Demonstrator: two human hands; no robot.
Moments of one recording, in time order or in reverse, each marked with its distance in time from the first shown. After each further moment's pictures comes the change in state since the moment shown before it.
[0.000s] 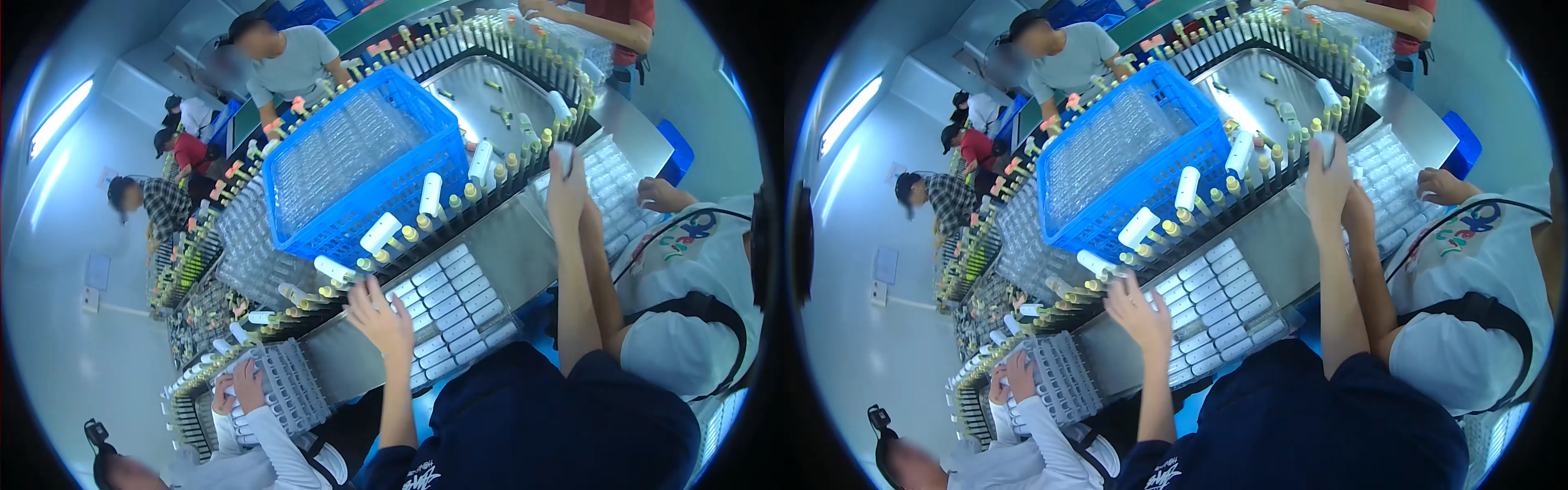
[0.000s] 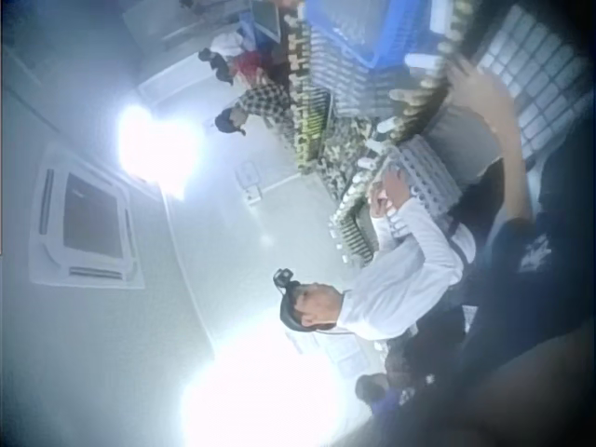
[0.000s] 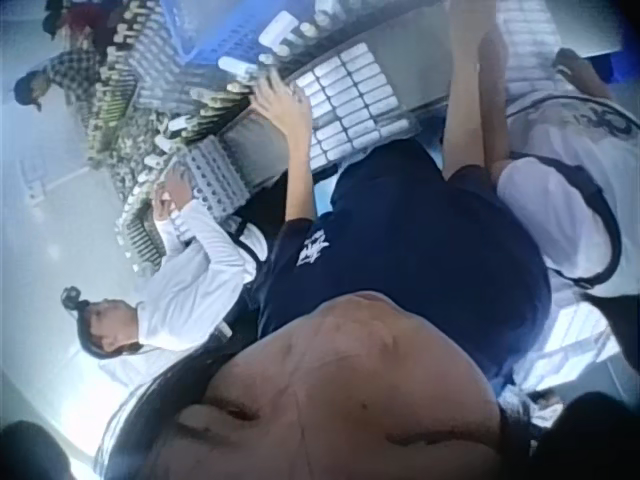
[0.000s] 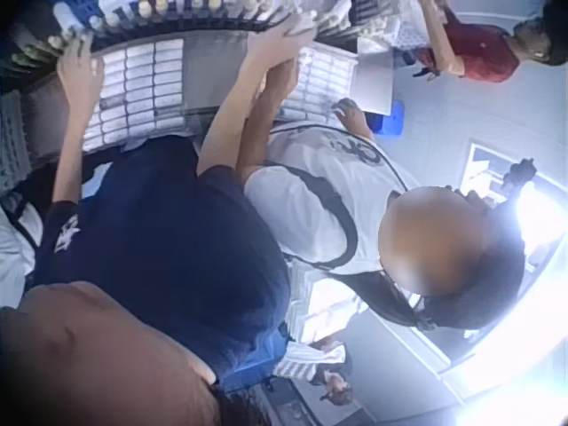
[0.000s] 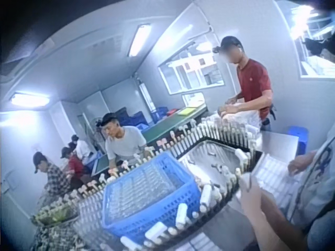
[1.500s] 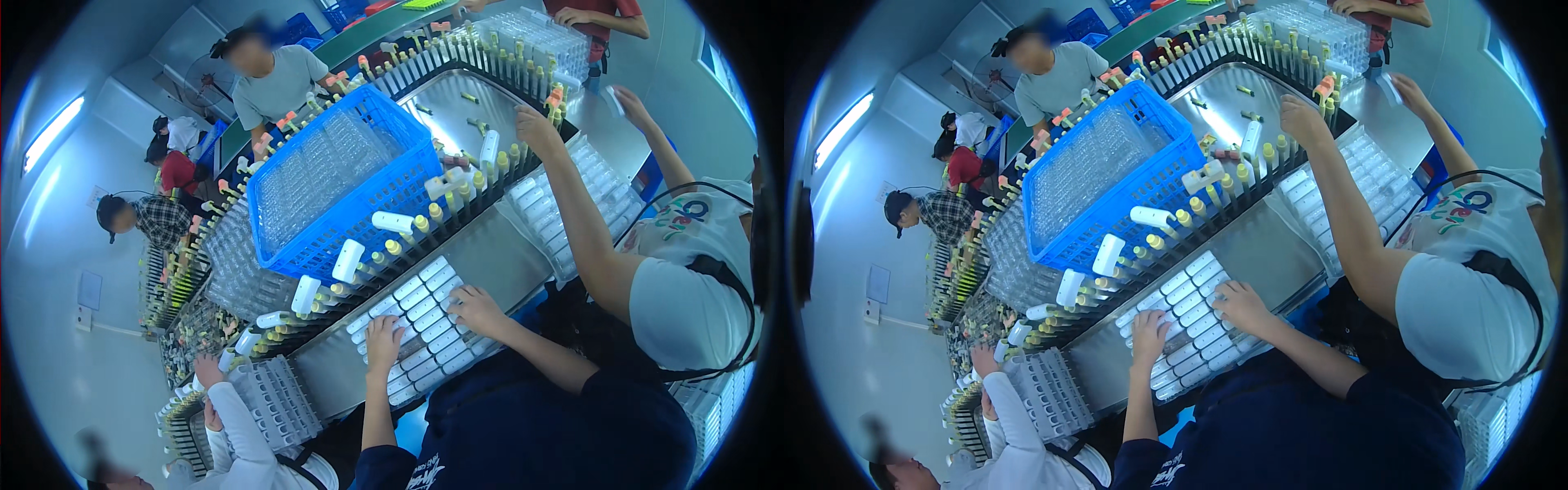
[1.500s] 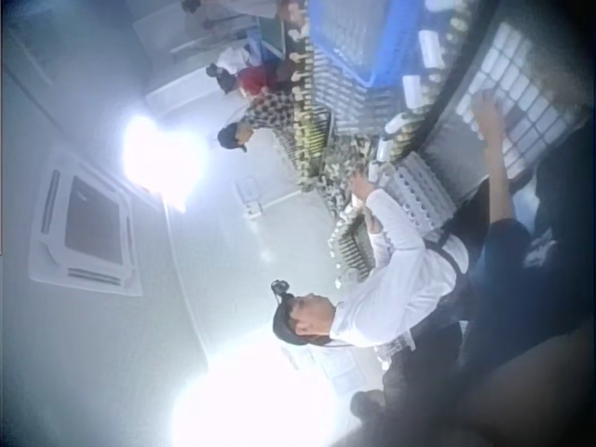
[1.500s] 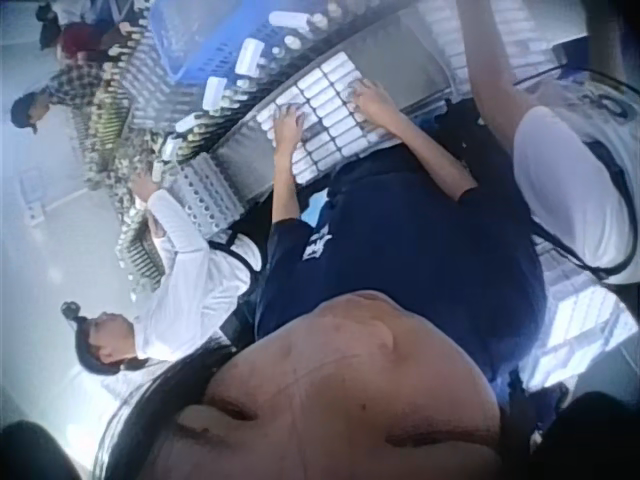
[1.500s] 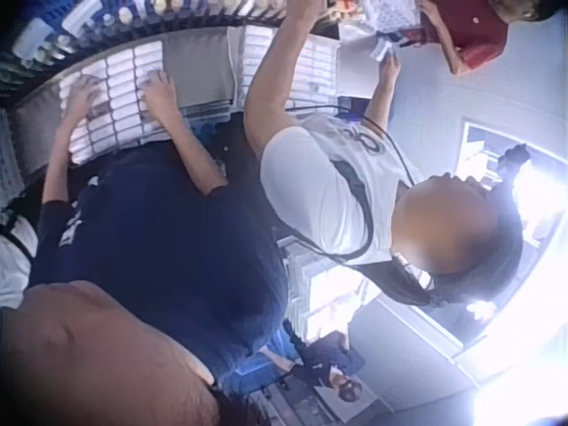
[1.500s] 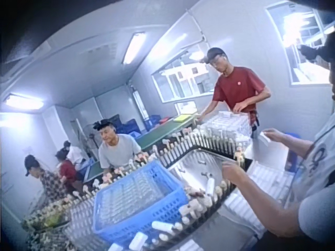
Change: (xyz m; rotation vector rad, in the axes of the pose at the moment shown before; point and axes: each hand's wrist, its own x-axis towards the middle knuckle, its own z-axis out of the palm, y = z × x) left_hand -0.078 -0.070 0.079 -0.404 -0.497 0.141; right_hand -0.233 0.076 -0.026 -0.265 -1.186 -0.652
